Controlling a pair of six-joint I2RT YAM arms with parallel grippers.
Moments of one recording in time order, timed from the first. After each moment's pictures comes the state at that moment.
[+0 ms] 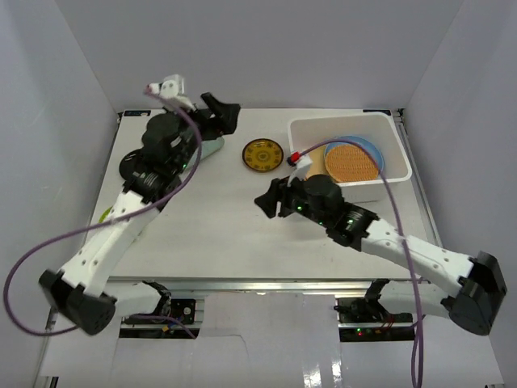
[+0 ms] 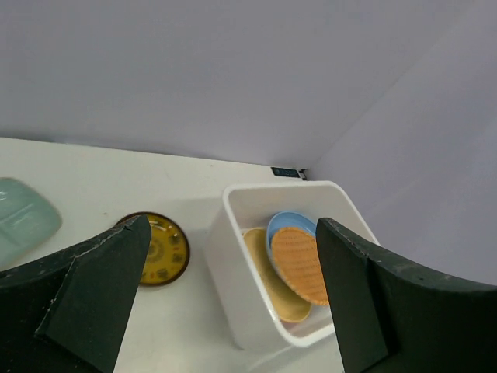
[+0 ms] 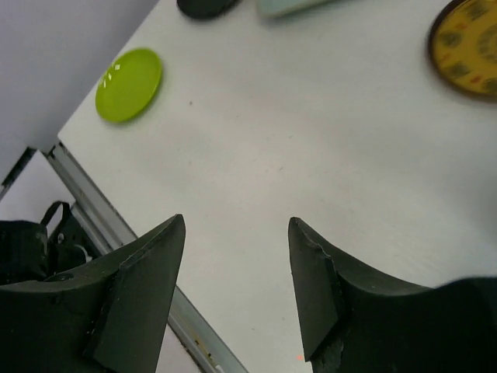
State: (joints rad) left arm -0.54 1.28 1.39 -0.04 -0.13 -0.49; right arm 0.92 1.09 0.87 -0.03 0.04 0.44
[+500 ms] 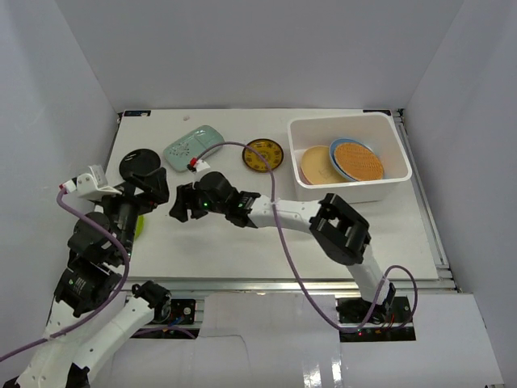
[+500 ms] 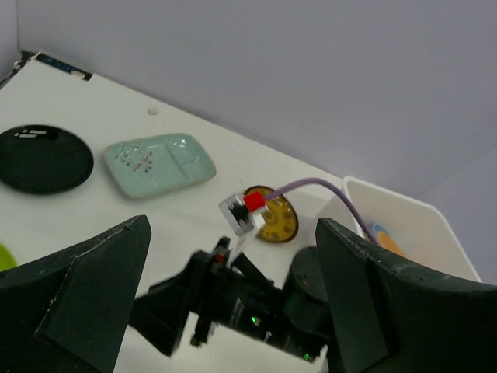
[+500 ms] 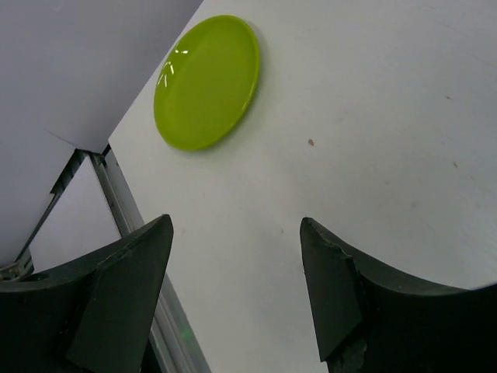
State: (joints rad) left arm -0.55 0.49 1.00 -0.42 -0.54 -0.44; right arm 1.12 2.08 1.54 0.18 -0.08 0.59
